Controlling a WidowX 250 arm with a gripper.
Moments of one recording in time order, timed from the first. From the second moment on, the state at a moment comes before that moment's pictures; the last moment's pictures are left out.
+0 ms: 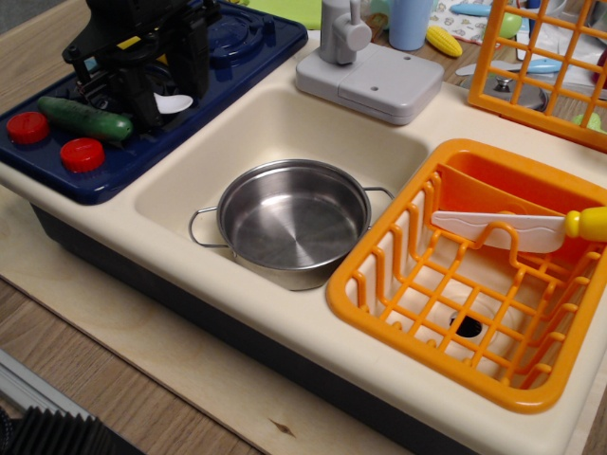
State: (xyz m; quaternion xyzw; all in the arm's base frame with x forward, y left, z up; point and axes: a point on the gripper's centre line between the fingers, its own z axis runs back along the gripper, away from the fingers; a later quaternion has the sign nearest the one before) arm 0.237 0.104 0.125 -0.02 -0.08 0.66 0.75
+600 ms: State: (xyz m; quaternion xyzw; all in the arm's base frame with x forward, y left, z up) arm 0.239 0.089 0.130 -0.02 -0.06 0.68 0.73
